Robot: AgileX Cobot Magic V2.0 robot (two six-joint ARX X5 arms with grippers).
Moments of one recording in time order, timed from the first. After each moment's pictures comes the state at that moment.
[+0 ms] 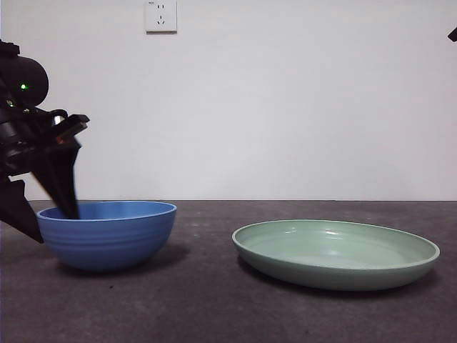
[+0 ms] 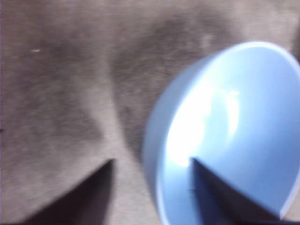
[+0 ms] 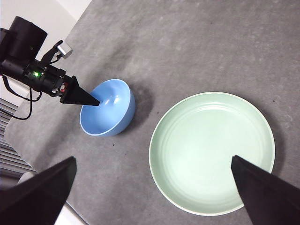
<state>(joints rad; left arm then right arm) -0.12 1.68 1.07 -0.73 0.47 -0.04 0.08 0.87 0.99 -0.82 -0.68 0.13</state>
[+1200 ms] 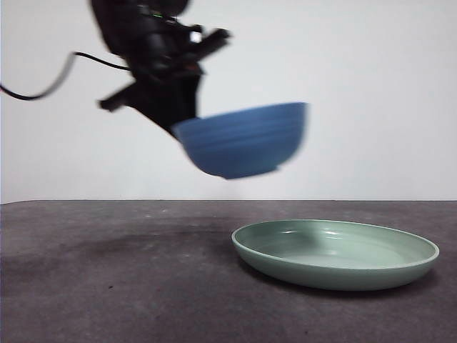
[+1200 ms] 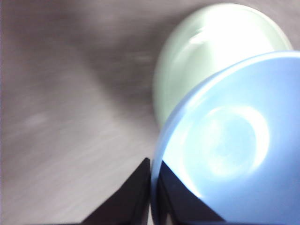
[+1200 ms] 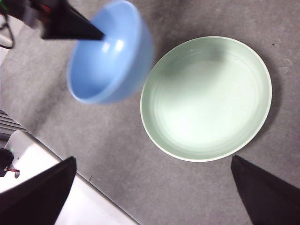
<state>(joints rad) -0.60 1.78 1.56 -0.92 0.24 -0.18 0.08 0.87 0.99 -1.04 -0.65 0.00</state>
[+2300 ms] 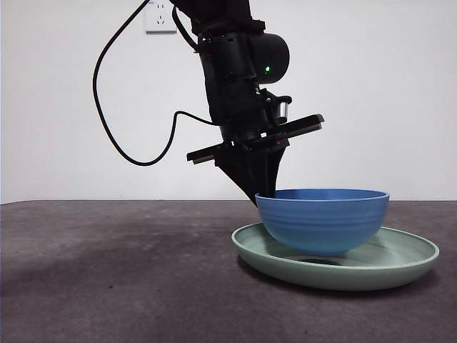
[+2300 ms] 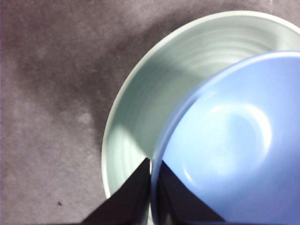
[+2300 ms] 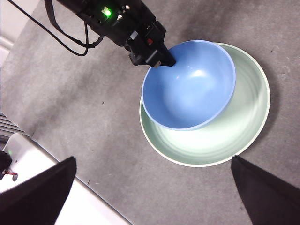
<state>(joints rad) -0.73 2.21 1.96 -1.02 0.15 -0.19 0.08 0.87 0.99 -1.02 -0.65 0.00</state>
